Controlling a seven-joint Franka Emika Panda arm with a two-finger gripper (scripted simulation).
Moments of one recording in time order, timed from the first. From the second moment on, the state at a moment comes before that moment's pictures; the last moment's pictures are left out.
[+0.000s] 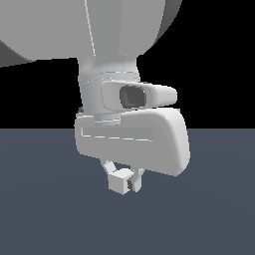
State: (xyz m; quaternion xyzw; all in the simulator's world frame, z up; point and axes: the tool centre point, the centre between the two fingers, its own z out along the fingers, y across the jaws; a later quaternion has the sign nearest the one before) arm -0.088 0.006 0.013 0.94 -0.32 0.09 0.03
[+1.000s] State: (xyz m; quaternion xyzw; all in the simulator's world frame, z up) arm -0.070 -0.041 0.052 0.98 -0.20 0.10 0.02
